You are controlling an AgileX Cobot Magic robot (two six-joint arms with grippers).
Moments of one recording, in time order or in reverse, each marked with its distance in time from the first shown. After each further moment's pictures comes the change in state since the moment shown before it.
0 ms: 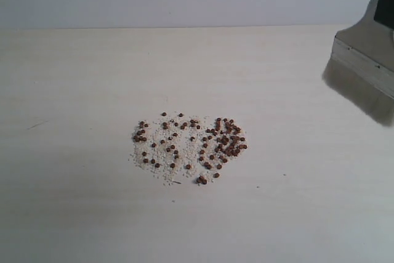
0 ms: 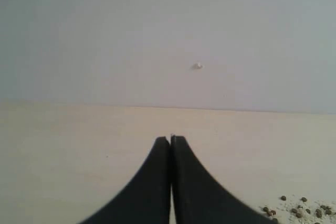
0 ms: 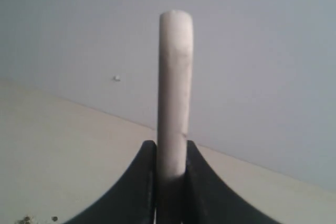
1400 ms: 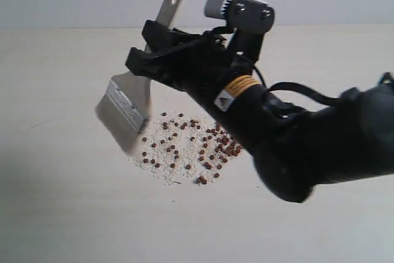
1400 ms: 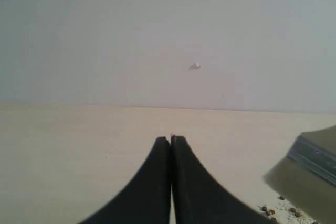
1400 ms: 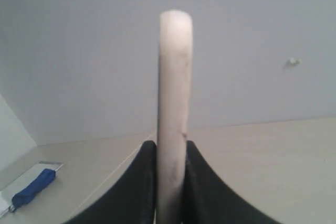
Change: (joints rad) left arm 0.000 0.000 0.000 0.000 0.006 0.002; right arm 0.510 1.014 -0.130 1.987 -1.079 -1.254
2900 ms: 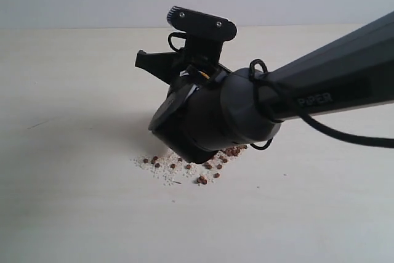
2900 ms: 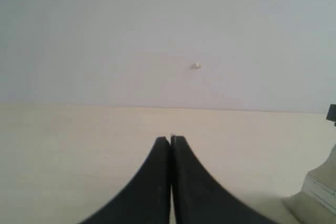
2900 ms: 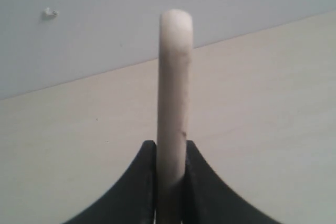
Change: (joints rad) left arm 0.000 0.000 0.000 0.000 0.000 0.002; right arm 0.075 0.251 -0.435 1.152 0.145 -0.930
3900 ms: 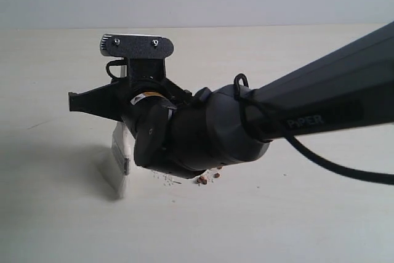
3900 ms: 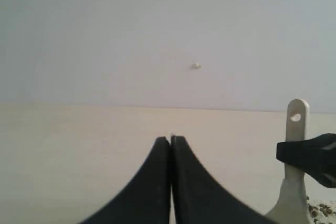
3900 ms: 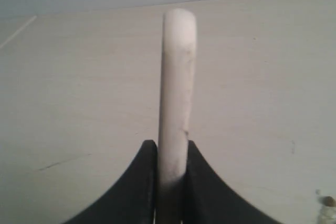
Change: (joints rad) left arm 0.000 0.000 0.000 0.000 0.000 0.000; right arm 0.068 0.011 0.000 -0.344 0.344 0.142
